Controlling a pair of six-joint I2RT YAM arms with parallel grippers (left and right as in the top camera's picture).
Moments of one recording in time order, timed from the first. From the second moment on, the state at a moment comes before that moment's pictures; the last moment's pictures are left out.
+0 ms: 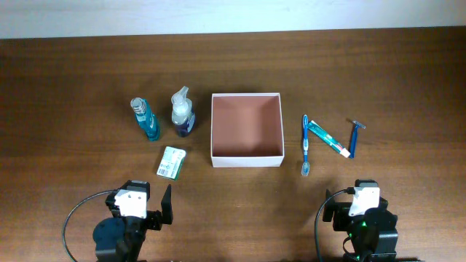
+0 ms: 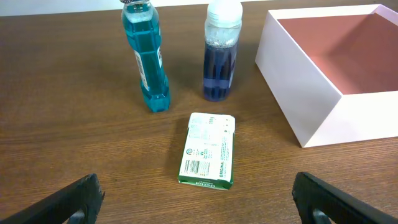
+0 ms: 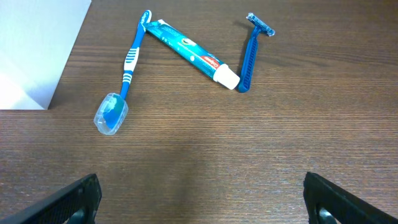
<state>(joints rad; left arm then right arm) 0.05 0.02 0.15 -0.53 0.18 0.06 0.00 0.01 0.18 -0.76 0.06 0.00</state>
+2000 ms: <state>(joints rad) 0.05 1.65 1.67 -1.27 0.16 0.04 0.00 0.01 0.18 -0.76 0.06 0.00</state>
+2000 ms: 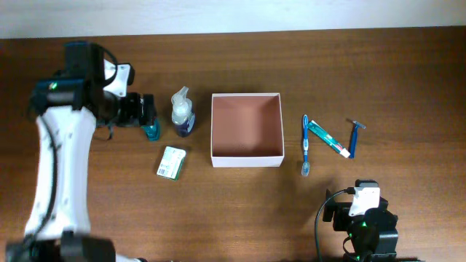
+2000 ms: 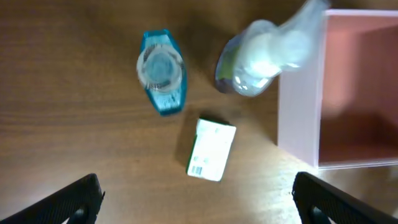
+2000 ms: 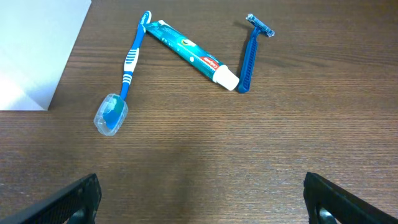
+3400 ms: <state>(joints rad) 0.05 2.00 1.93 -1.38 0.04 0.05 0.00 0.01 0.18 -0.76 0.06 0.00</state>
